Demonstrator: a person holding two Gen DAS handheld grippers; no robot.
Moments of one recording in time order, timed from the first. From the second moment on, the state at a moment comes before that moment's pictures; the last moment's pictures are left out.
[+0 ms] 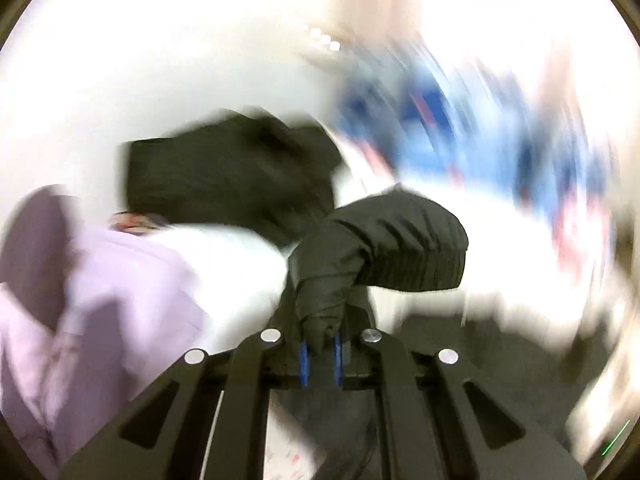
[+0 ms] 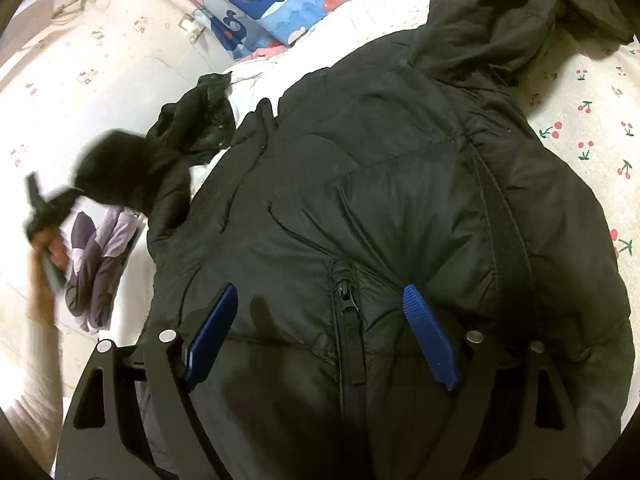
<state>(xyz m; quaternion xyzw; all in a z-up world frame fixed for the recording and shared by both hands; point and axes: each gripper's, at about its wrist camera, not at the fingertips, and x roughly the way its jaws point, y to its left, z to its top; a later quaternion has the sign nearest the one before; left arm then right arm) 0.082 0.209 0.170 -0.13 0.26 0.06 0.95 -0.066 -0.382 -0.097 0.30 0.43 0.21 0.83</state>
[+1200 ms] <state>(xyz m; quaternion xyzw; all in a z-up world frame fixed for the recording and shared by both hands) 0.066 0.055 -0.020 -0.24 0.40 -0.01 0.89 0.098 -0.723 -0.118 0.43 0.36 -0.14 0.82</state>
